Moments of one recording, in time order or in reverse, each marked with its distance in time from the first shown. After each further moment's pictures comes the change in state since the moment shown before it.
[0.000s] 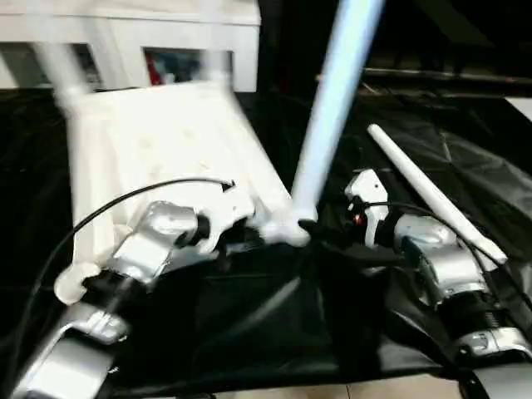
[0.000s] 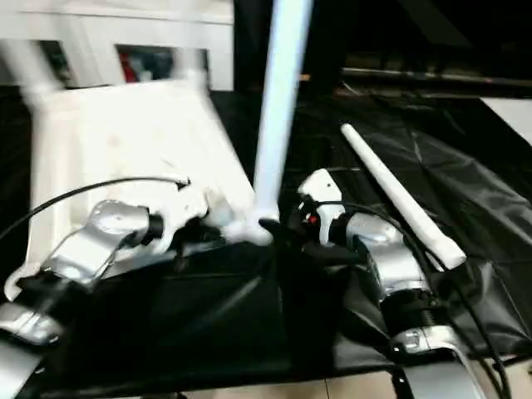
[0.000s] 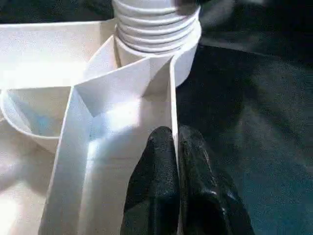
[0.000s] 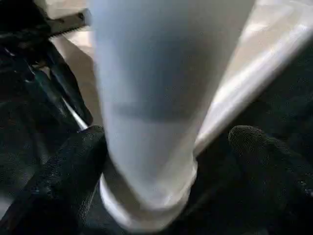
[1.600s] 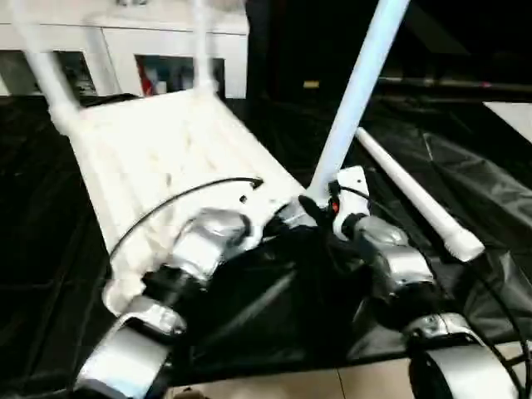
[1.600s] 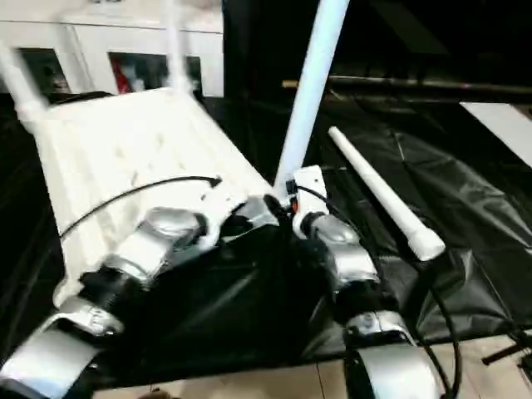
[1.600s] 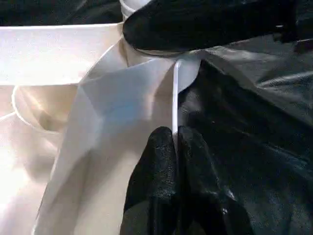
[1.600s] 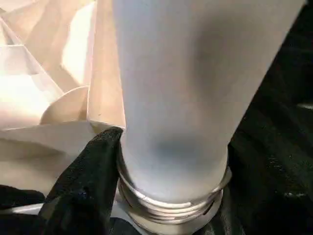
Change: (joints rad) left arm -0.094 -0.304 0.046 0.172 0.100 0.169 0.491; right arm -0.115 0.265 -0.132 0.300 -0.061 0.023 -0.646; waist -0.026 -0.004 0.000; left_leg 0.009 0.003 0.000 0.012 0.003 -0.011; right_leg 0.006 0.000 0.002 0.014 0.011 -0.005
